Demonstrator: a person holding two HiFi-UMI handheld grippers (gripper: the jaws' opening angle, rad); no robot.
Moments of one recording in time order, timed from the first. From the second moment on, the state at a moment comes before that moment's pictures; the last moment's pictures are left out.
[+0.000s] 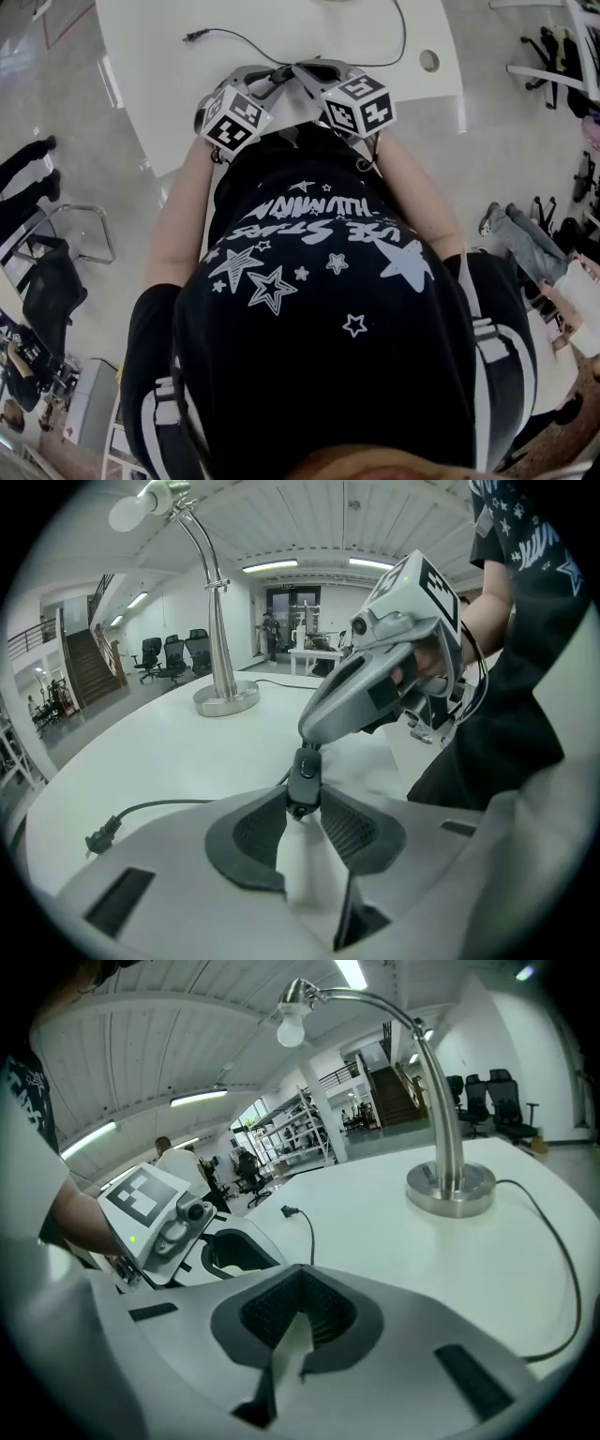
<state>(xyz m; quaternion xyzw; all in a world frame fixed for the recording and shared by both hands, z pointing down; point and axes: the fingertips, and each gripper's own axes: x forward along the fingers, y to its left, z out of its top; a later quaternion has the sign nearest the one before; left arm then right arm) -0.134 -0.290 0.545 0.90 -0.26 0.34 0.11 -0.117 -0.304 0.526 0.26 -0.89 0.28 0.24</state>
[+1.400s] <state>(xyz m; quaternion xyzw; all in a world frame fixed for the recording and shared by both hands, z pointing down) -0.133 -0.296 0.545 0.90 -0.24 0.34 0.12 -0.122 -0.303 0.545 0.26 -0.87 0.29 0.30</state>
